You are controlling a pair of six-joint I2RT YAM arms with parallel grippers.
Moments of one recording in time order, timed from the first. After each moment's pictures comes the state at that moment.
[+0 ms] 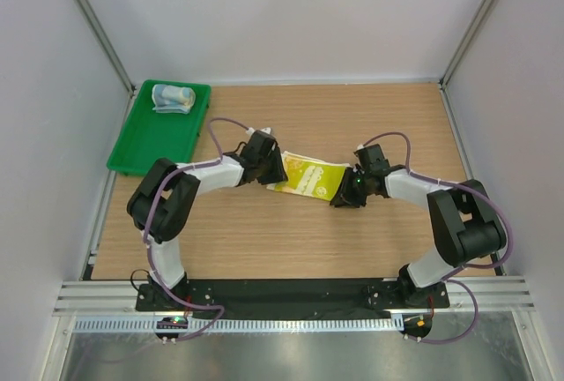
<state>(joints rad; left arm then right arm) -0.63 1.86 1.10 -0.11 0.04 -0.69 0.31 1.57 0.75 -0.26 -0.32 0.65</state>
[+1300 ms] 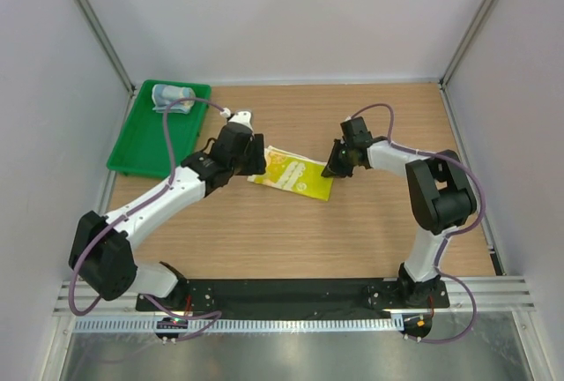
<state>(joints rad) -0.63 1.39 1.07 -0.38 -0.20 -0.47 0.33 1.82 1.09 -0.27 -0.22 0.67</state>
